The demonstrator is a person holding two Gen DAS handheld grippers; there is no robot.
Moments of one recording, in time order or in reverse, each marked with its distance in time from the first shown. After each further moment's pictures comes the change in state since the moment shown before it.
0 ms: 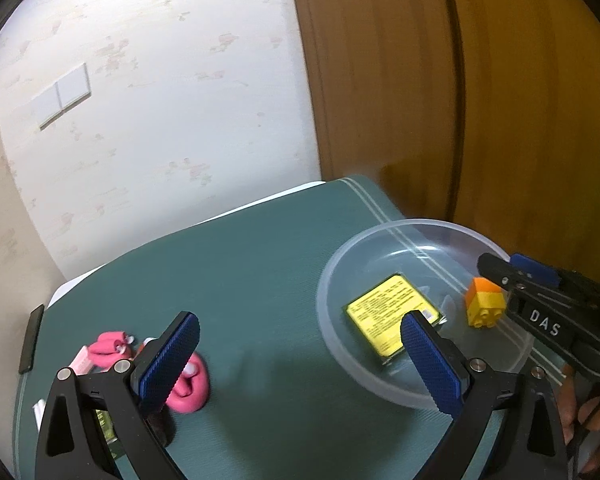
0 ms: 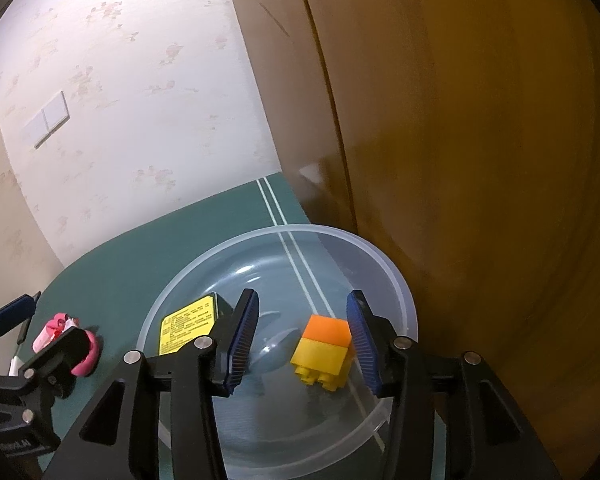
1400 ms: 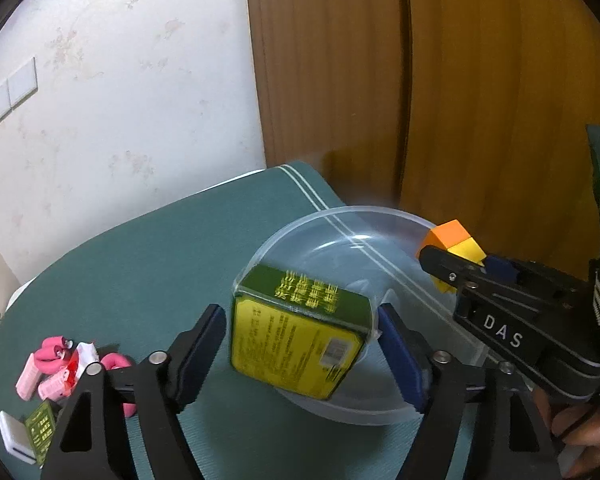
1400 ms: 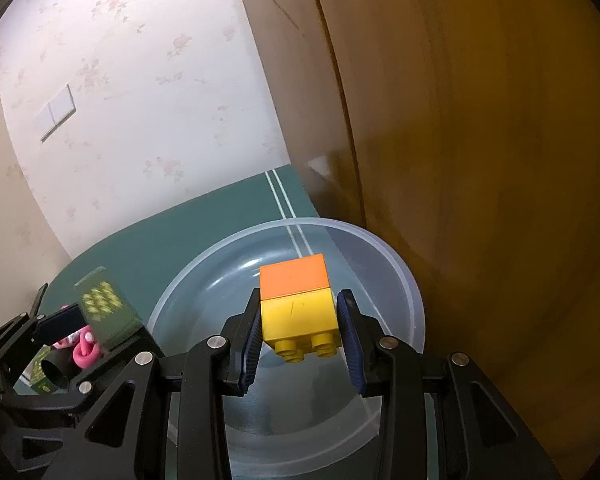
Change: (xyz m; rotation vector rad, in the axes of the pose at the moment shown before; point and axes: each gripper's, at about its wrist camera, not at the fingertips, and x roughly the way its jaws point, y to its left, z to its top) left arm 0.022 -0.040 0.005 0.035 0.040 -0.180; right arm 0.006 0.000 0.005 -0.014 0.040 0.028
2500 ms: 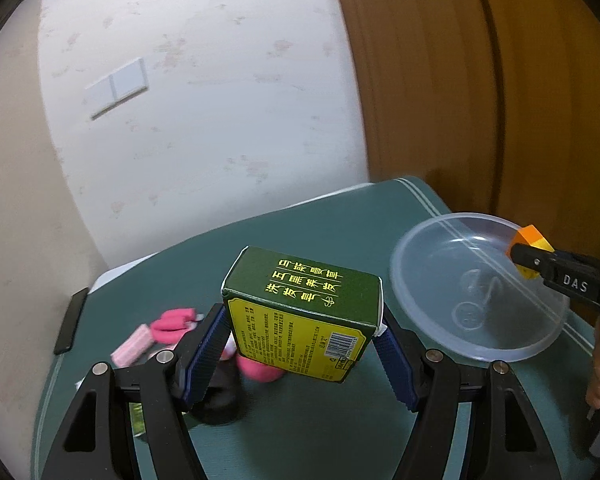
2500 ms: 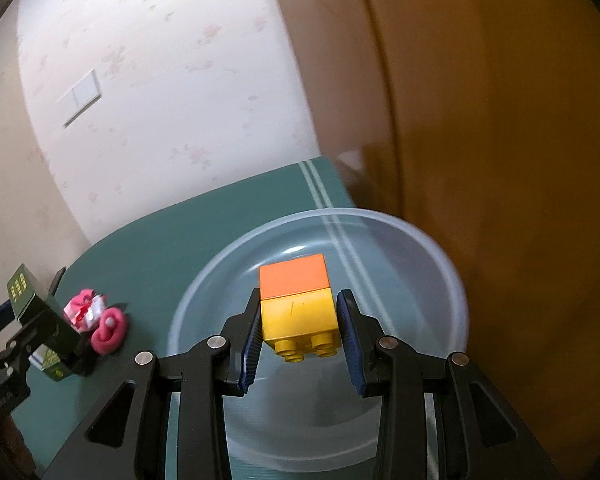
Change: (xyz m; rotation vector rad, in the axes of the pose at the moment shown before) left arm -0.062 0.069 -0.037 -0.065 -0.071 0.288; right arm -0.005 0.017 -0.011 -0.019 0.012 0.059
